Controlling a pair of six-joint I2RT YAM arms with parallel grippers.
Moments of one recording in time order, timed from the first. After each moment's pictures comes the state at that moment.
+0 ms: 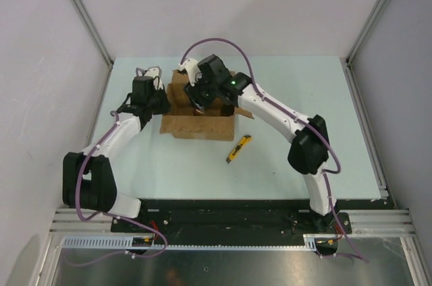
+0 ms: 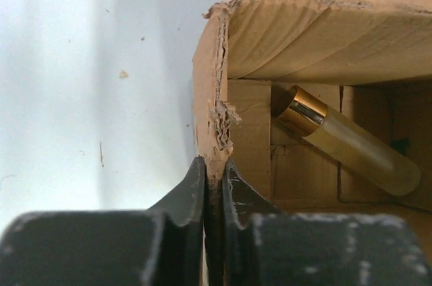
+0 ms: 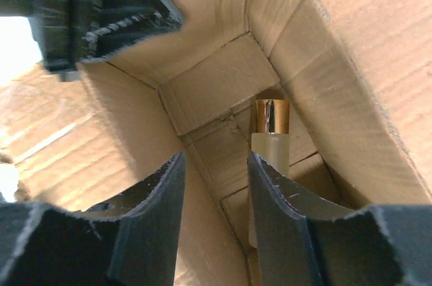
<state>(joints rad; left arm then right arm) -0.16 1.43 1.01 -0.23 0.05 -0.26 0.81 2.04 2.01 -0.60 -0.17 -0.12</state>
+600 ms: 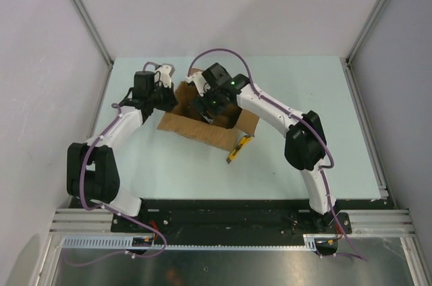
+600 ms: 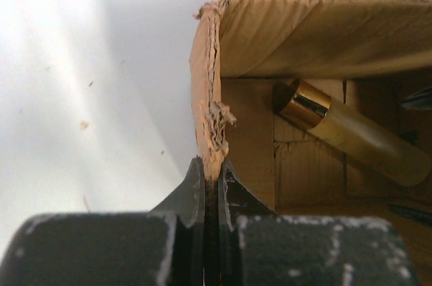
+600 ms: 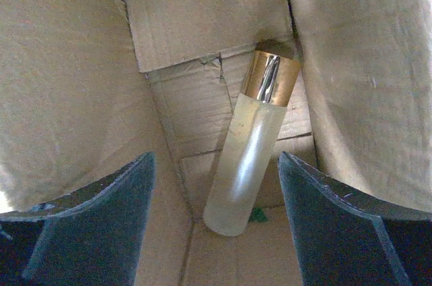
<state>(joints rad) -0.16 1.51 1.08 -0.22 0.25 0.00 0.77 2.14 2.03 -0.80 -0.14 -0.16</state>
